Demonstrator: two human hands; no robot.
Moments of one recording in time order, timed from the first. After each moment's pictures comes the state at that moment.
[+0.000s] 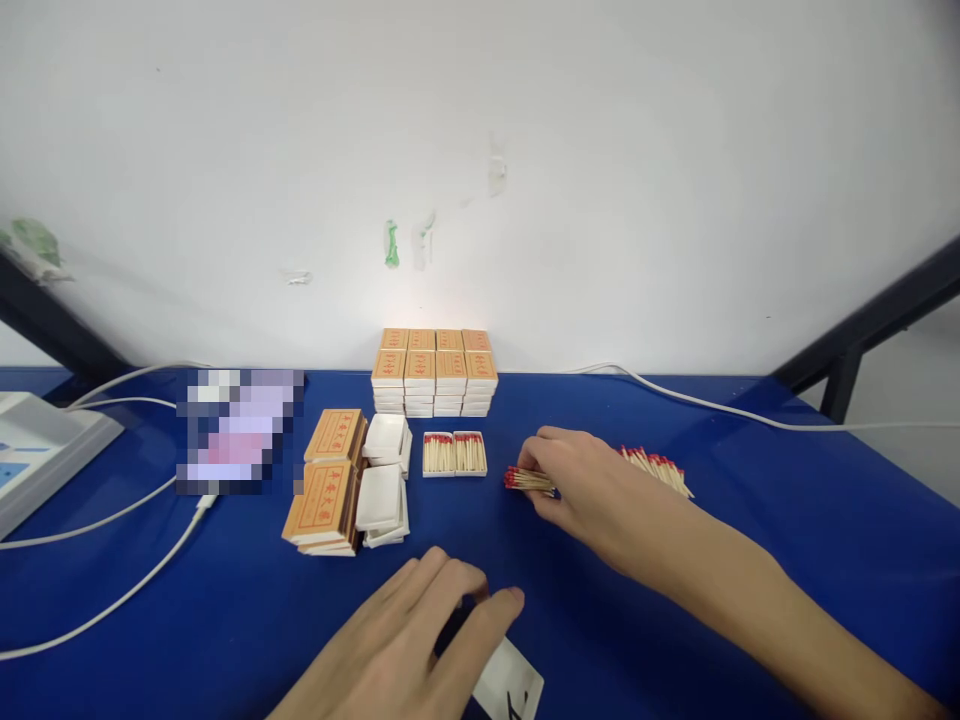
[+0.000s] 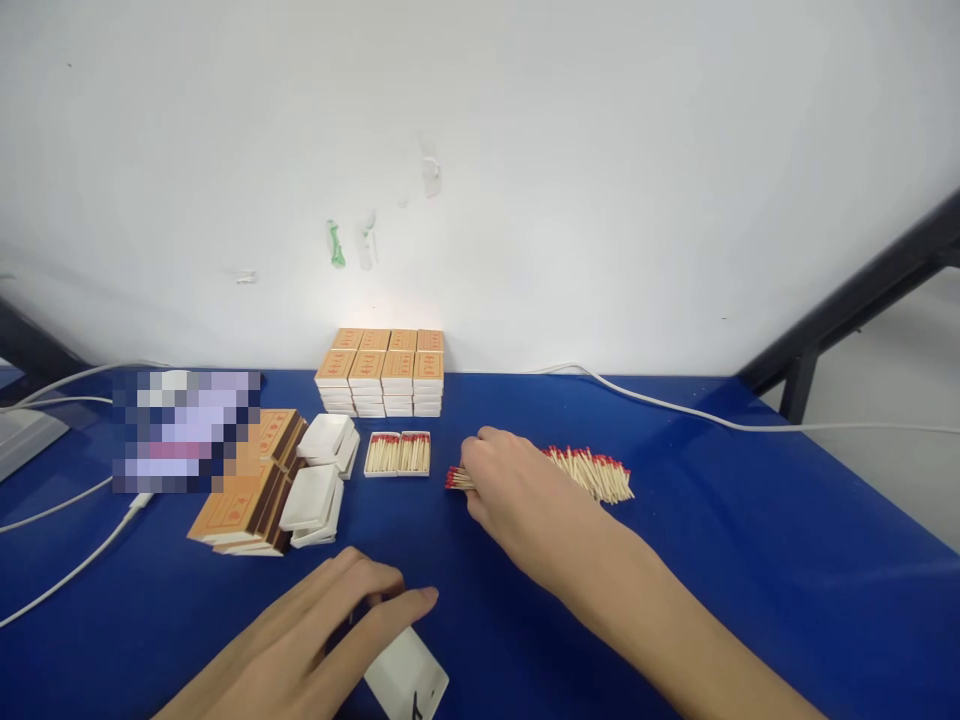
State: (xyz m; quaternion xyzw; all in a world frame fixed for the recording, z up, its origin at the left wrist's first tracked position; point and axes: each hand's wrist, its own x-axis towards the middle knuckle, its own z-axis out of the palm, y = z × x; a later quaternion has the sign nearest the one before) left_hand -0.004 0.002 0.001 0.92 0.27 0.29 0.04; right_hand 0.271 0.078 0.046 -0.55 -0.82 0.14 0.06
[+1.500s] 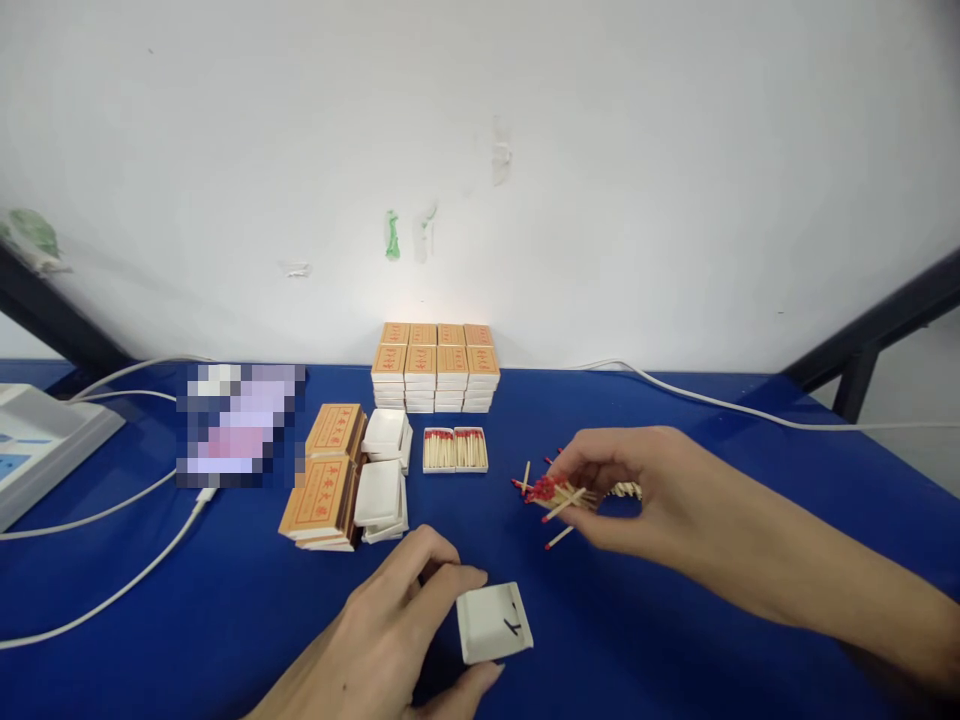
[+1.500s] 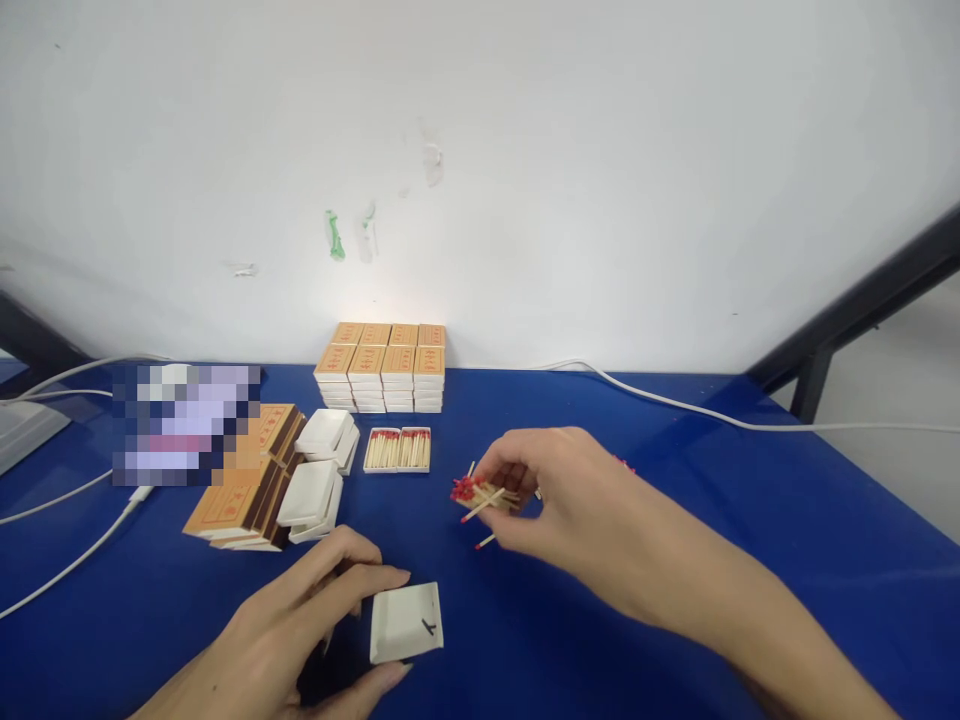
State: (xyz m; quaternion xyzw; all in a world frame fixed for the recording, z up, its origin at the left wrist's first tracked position) left_hand -0.002 0.003 -0.003 0.86 0.35 0.29 0.23; right_hand 0.303 0.055 0.079 -0.56 -0.74 0.34 0.15
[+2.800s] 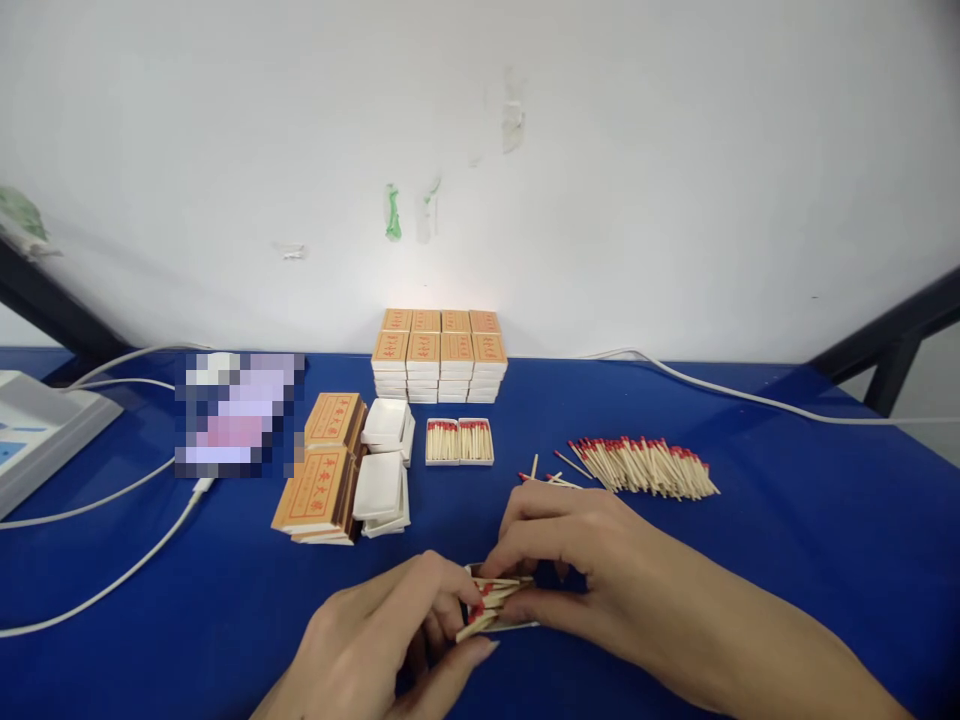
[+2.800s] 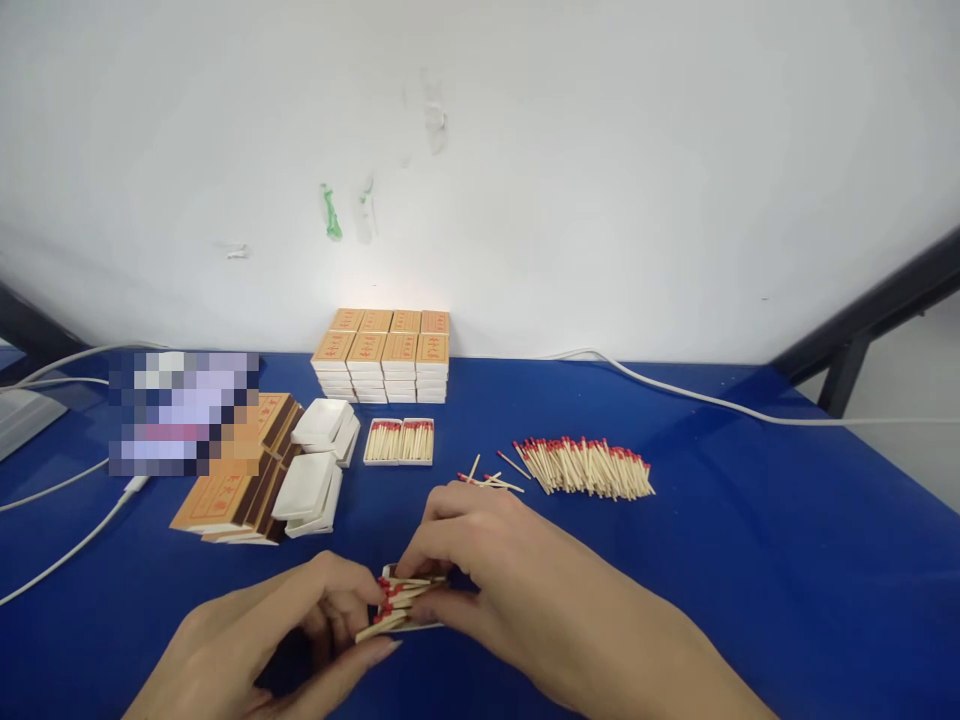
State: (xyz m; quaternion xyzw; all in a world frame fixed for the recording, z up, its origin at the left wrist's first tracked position) left_hand -0.004 -0.007 0.003 0.82 0.39 0.30 0.29; right_hand 0.260 0.039 0.055 -0.40 -0.81 0.41 0.12
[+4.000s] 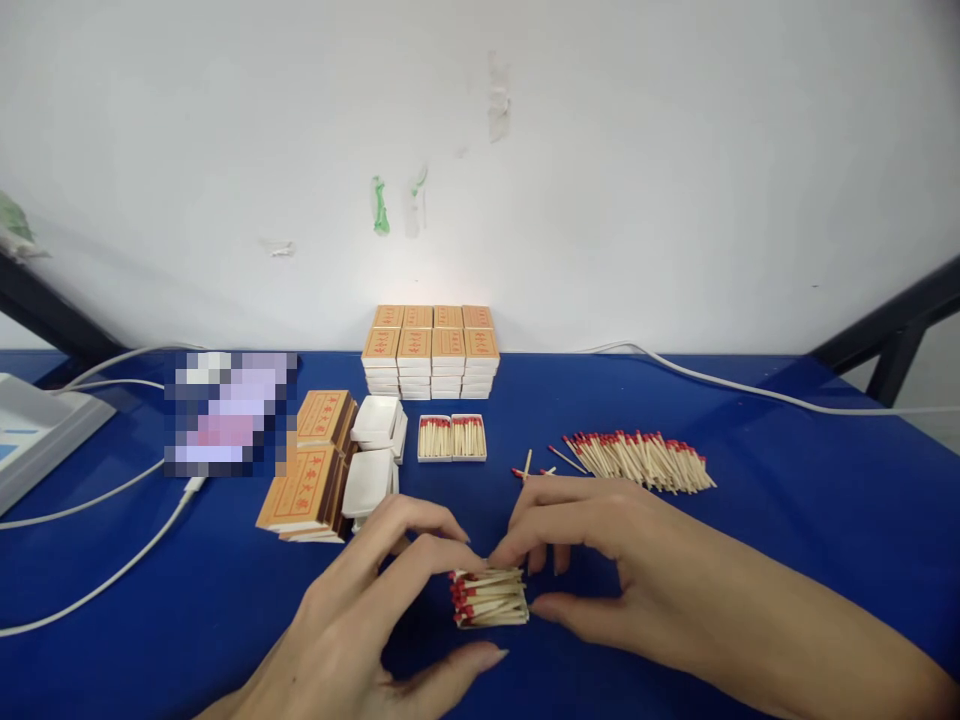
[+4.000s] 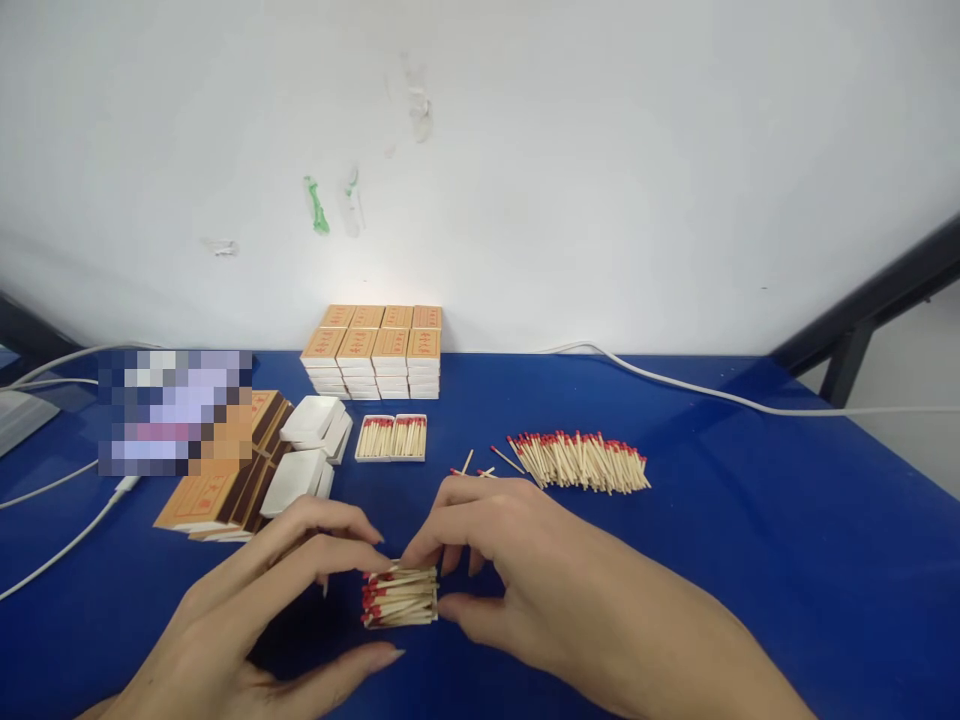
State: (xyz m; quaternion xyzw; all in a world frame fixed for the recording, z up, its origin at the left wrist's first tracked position) left_hand 0.001 0.006 0.010 0.82 0.38 0.35 0.23; right_hand 0.279 0.039 0.064 -0.42 -0.79 0.43 0.12
